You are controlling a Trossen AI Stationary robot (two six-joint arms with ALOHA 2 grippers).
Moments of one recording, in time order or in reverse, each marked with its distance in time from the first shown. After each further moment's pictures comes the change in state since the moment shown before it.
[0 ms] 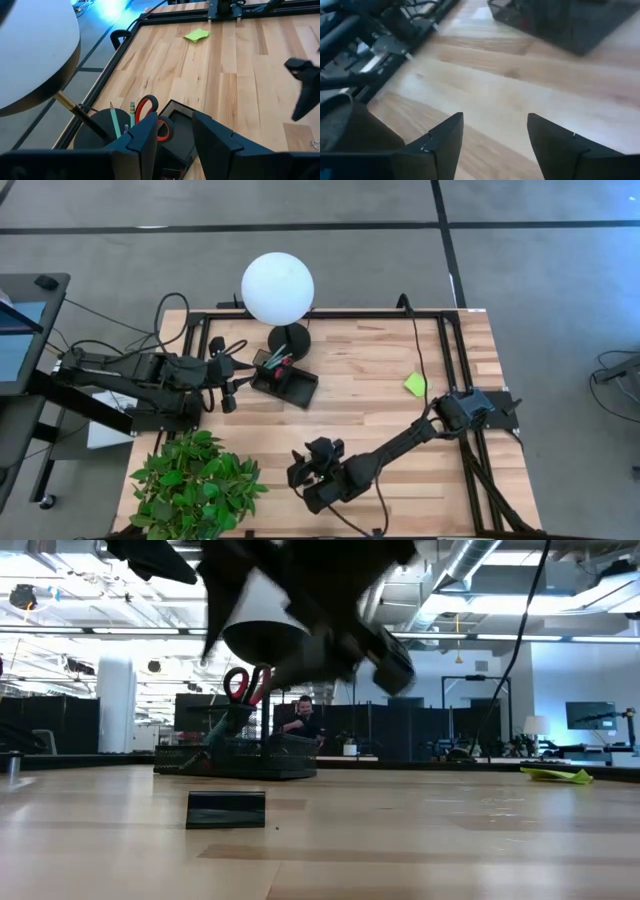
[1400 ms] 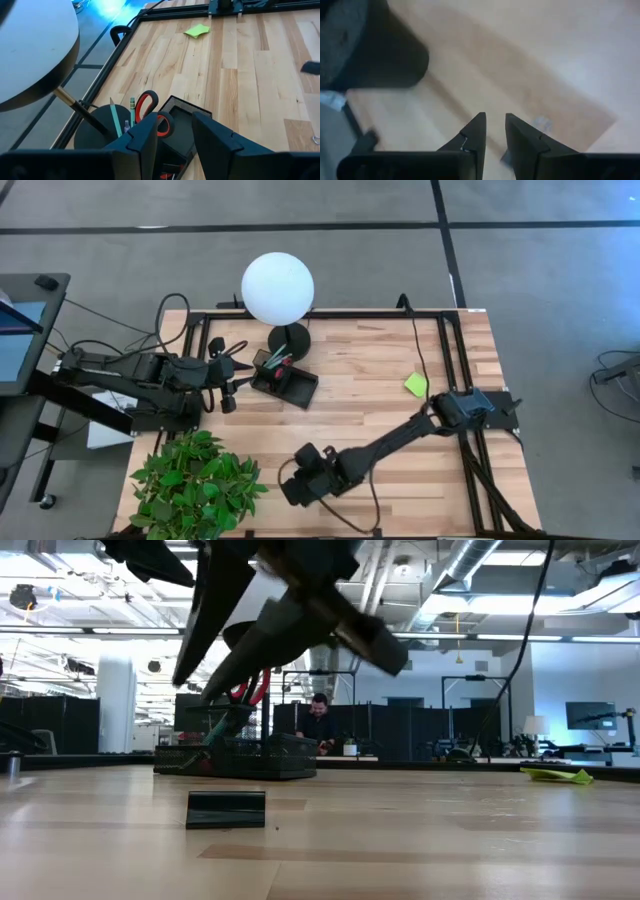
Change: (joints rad) left arm 0.000 0.000 0.000 -0.022 0.000 -0.009; right arm -0.022 0.022 0.152 -0.177 -0.490 -0.113
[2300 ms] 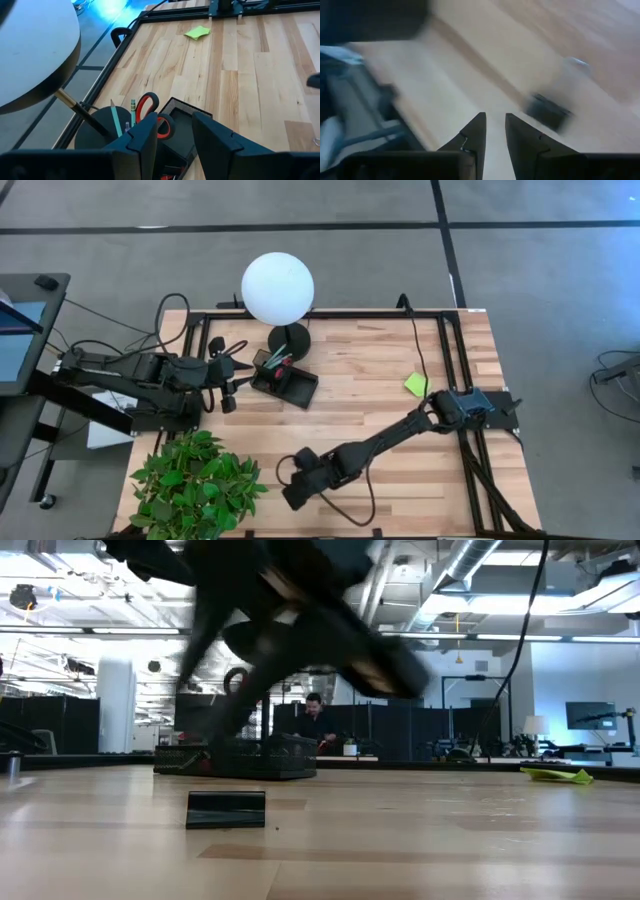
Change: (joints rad) left arm 0.000 0.000 0.000 0.009 -0.003 0.005; right arm -0.039 0.000 -0.037 0.024 -0.388 0.070
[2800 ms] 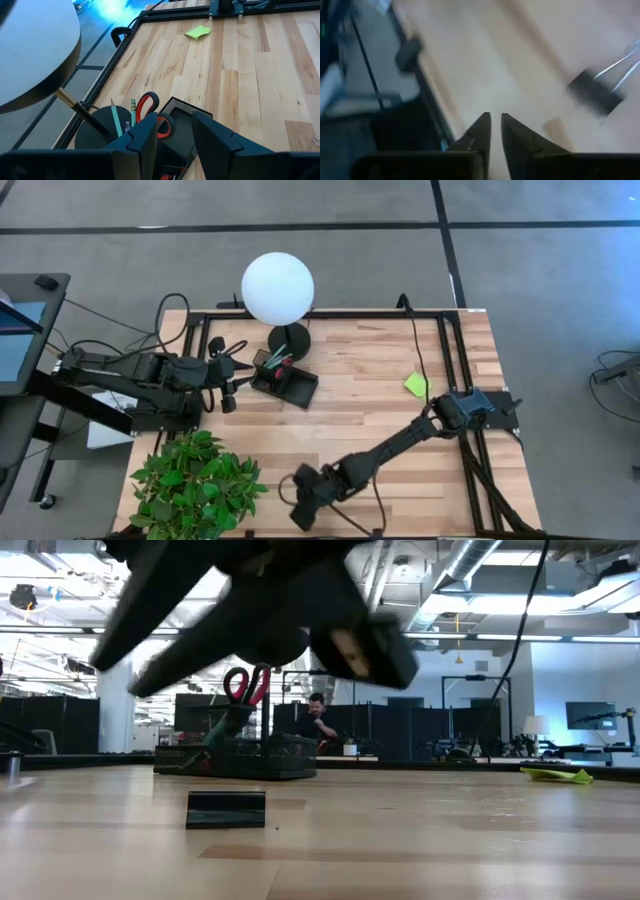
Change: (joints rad) left arm 0.000 0.000 0.000 -0.002 -0.001 -0.002; right arm 0.034 0.000 0.001 0.102 -0.019 -0.192
